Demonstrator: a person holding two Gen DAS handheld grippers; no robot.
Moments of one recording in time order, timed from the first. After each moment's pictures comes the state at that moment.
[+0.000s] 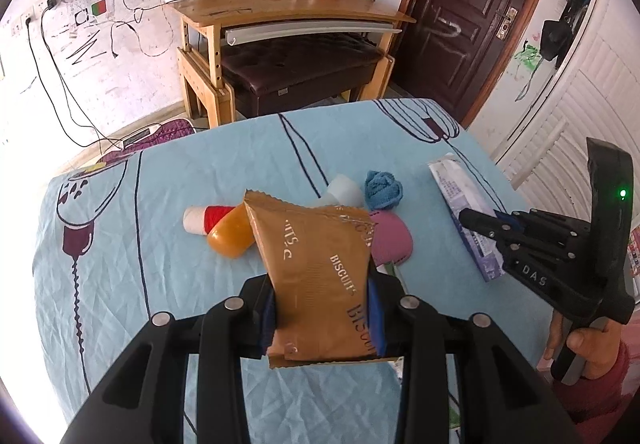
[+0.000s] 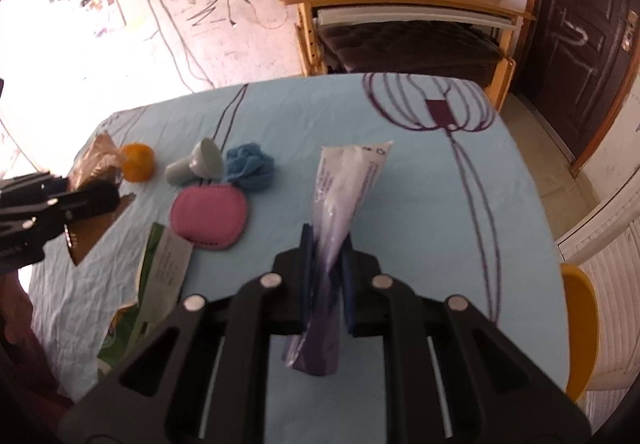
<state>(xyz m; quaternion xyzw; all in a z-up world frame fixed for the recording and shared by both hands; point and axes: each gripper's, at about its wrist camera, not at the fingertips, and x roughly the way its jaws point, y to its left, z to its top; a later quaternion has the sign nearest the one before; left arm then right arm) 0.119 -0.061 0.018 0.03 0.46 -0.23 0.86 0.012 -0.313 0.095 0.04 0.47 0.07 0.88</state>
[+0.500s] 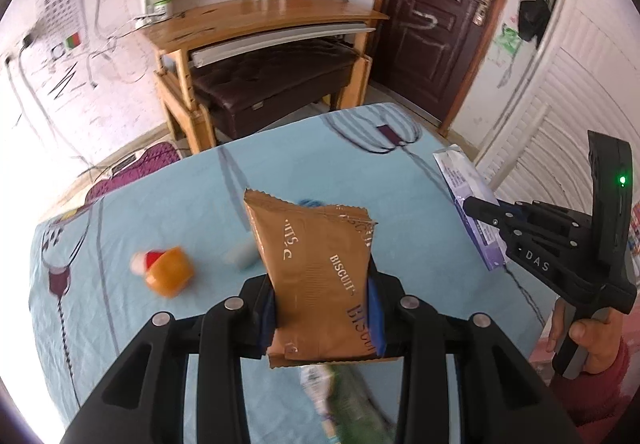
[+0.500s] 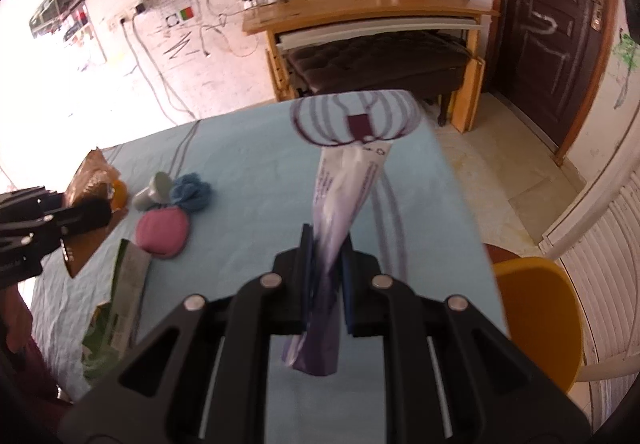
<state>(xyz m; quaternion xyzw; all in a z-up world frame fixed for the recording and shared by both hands) 0.115 -0.124 0.039 0.07 0.45 -0.26 0.85 -0.007 -0.380 0.107 0.07 0.44 0.03 0.90</state>
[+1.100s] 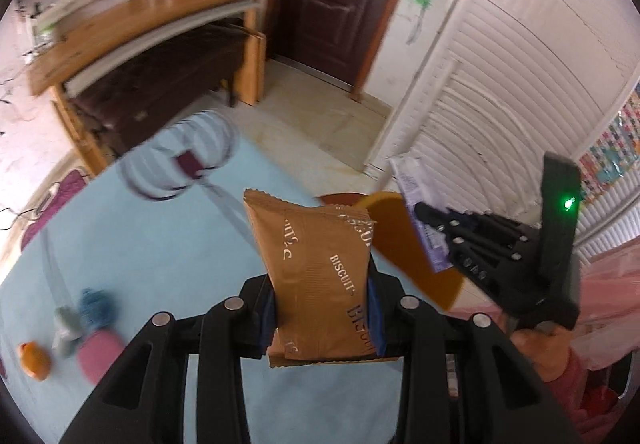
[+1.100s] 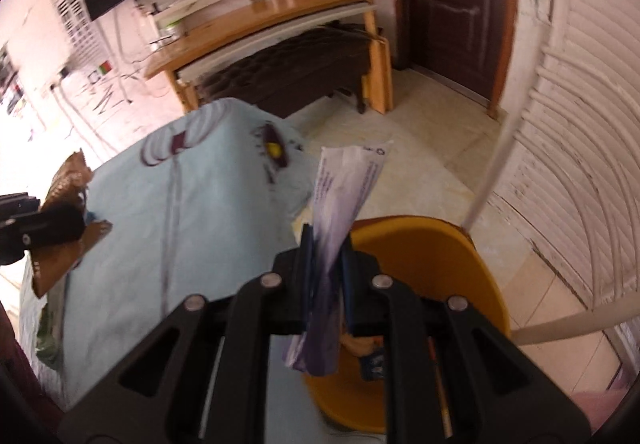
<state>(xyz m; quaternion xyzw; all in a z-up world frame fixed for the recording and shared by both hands) 0.094 -0.309 0.045 0.11 0.48 -0.40 0.77 -0.062 -0.536 0.083 0.15 0.43 -0.10 0.88</state>
